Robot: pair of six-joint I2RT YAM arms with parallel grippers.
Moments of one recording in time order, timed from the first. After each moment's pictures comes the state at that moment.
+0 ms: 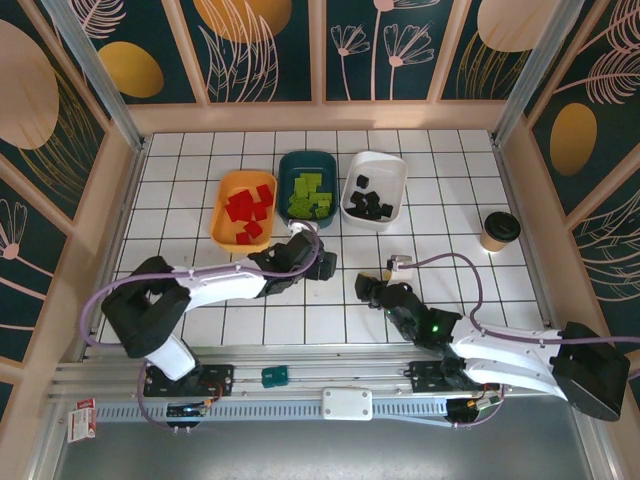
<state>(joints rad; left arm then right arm) -0.89 1.64 0.85 -0.10 -0.31 -0.57 1.05 0.92 0.20 0.19 0.59 0.74</state>
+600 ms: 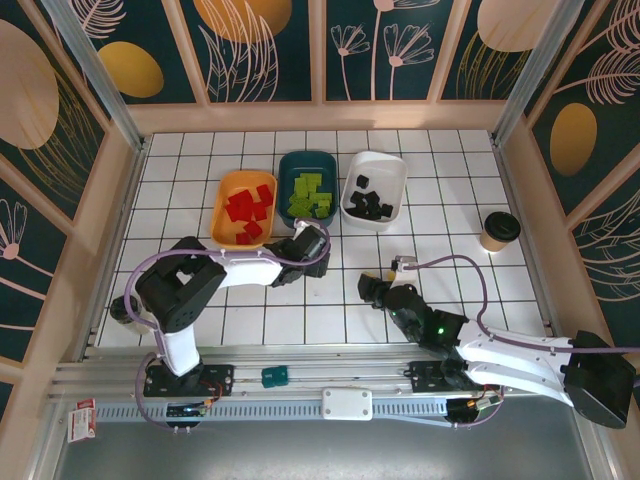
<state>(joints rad) -0.83 1.84 0.94 -0.10 -0.34 -0.48 1.05 0.84 0.18 0.14 0.59 0.75</state>
